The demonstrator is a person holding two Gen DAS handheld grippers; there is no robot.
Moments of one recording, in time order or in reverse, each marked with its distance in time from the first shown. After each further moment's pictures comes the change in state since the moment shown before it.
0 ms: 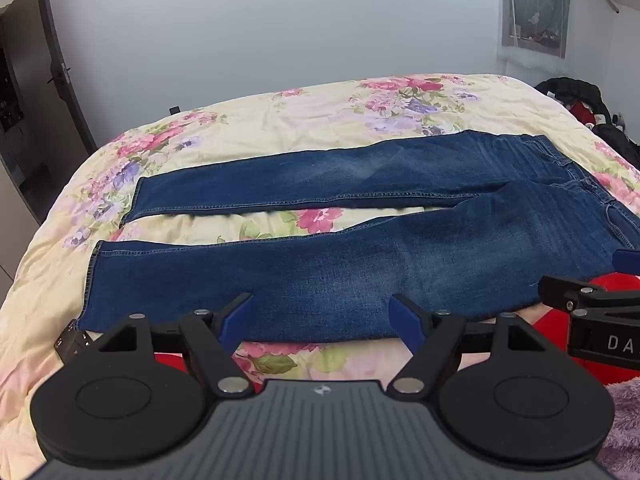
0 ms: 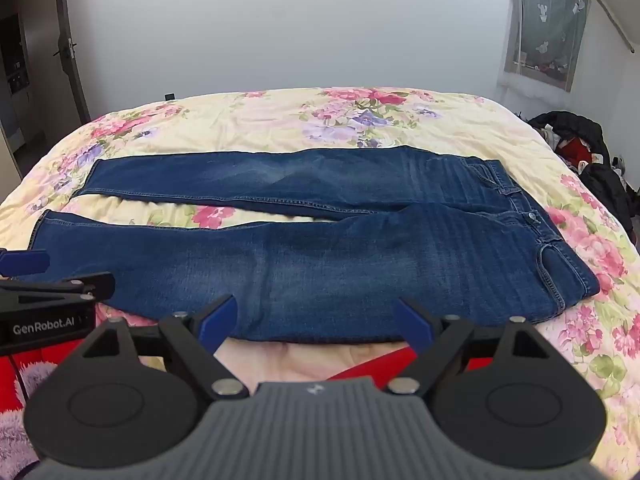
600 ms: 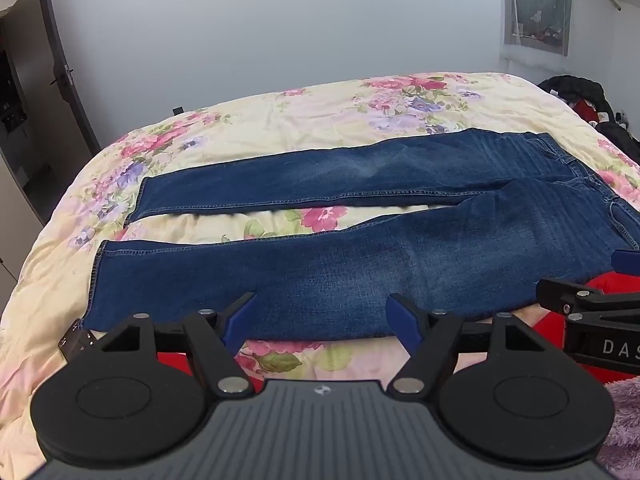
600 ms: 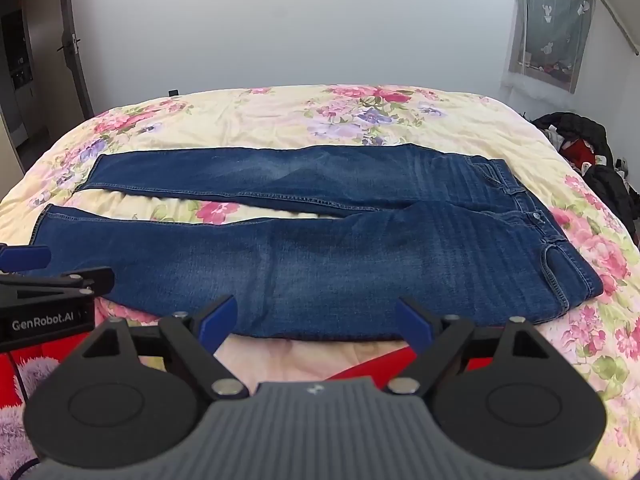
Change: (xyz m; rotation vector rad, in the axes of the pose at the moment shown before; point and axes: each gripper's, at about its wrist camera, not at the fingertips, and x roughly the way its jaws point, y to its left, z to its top) left arm -0.011 0.015 -0.004 -0.026 -0.011 -0.008; right arm 0.001 0.003 -0.001 -0.011 0.007 0.007
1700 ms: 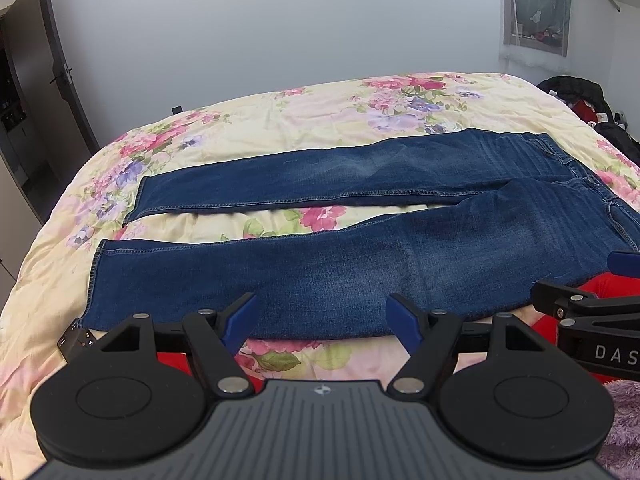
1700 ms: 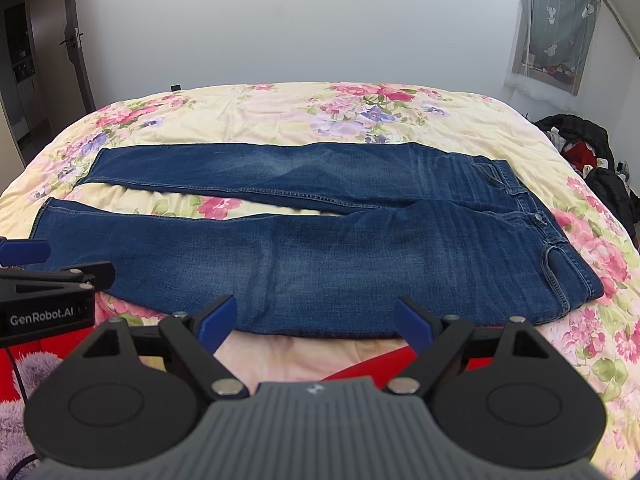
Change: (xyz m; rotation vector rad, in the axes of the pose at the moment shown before) left arm 0.011 -0.008 0.000 -0.003 0.010 -0.003; right arm 0.004 0.002 -0.003 -0.012 0.004 -0.001
